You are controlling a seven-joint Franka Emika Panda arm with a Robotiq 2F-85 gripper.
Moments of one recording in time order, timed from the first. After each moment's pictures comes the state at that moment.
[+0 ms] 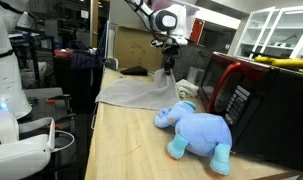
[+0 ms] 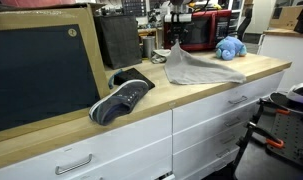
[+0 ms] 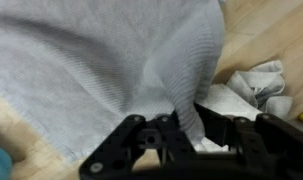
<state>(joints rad) -0.06 0.51 -0.15 -1.55 0.04 2.16 0.83</state>
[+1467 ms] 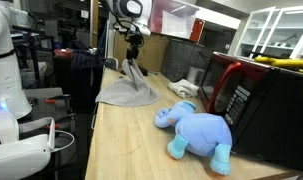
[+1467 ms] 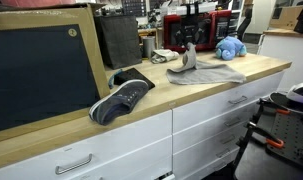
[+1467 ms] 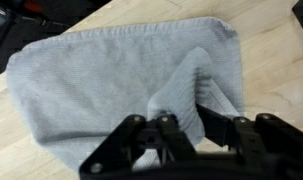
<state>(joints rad) 0.04 0.04 -0.04 -2.15 0.03 2.13 0.87</state>
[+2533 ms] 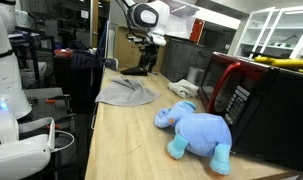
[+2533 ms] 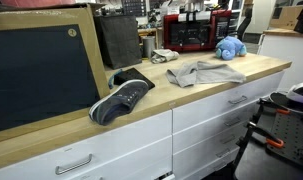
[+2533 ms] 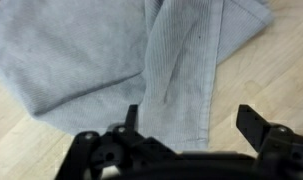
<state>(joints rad) -0.08 0.22 -0.11 -2.01 0.07 2.19 0.89</state>
